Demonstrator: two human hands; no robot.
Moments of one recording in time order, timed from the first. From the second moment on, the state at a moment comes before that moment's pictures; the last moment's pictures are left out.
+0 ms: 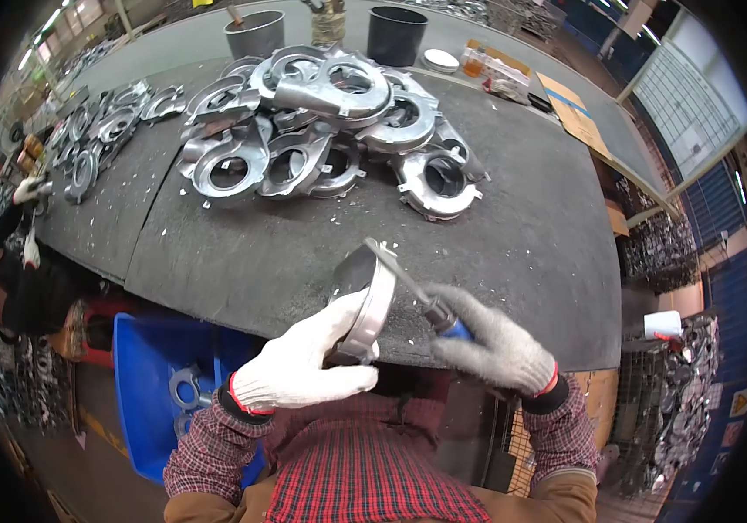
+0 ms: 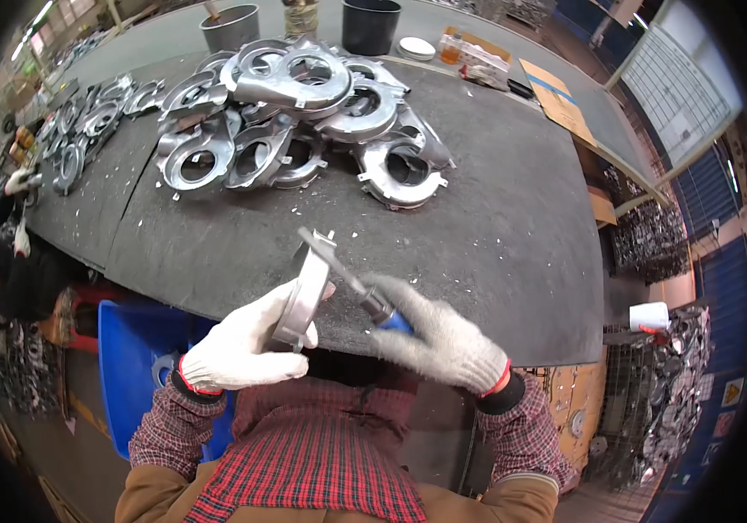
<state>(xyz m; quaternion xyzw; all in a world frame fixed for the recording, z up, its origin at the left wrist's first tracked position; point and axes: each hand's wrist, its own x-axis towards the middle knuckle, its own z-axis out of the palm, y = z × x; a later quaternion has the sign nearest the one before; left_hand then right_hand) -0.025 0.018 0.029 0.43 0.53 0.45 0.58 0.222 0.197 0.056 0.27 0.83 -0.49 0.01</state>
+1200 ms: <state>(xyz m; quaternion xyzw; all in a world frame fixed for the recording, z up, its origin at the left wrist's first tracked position) -0.040 0.033 0.040 0.43 0.54 0.42 0.59 0.240 0.170 0.053 0.19 0.90 -0.40 0.00</state>
